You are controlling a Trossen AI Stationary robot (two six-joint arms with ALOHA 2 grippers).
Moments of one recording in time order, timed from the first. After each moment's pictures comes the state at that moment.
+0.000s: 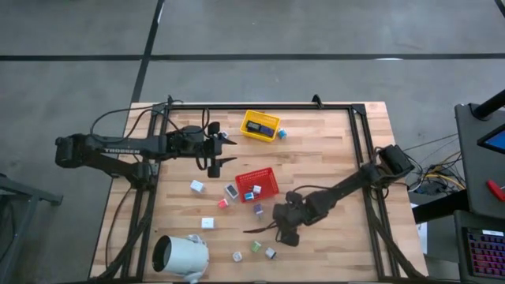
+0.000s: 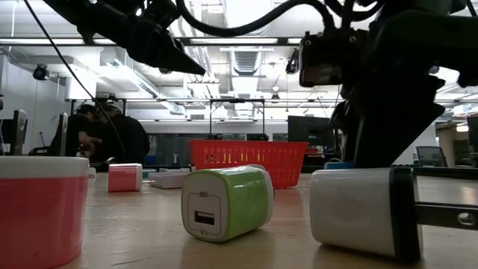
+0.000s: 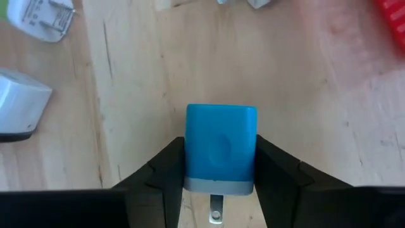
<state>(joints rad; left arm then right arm) 0.17 1.16 0.68 0.03 0.01 0.35 0.45 1.86 1.09 -0.40 0.11 0.67</state>
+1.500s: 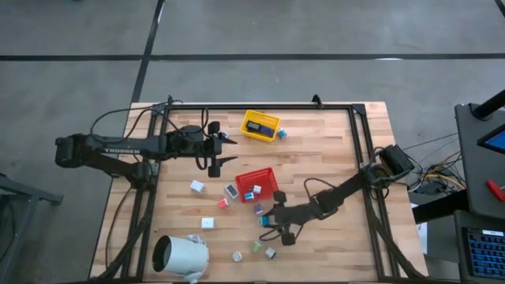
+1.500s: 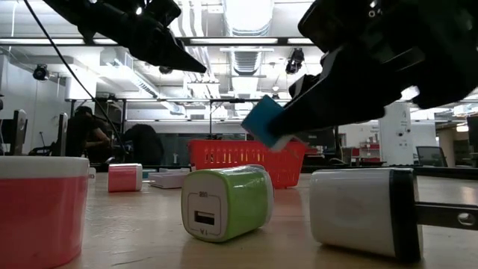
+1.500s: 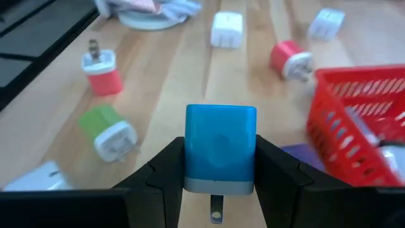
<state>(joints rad) 0.17 1.16 0.68 0.05 0.01 0.34 0.44 1.86 0.76 0.61 0.27 0.16</state>
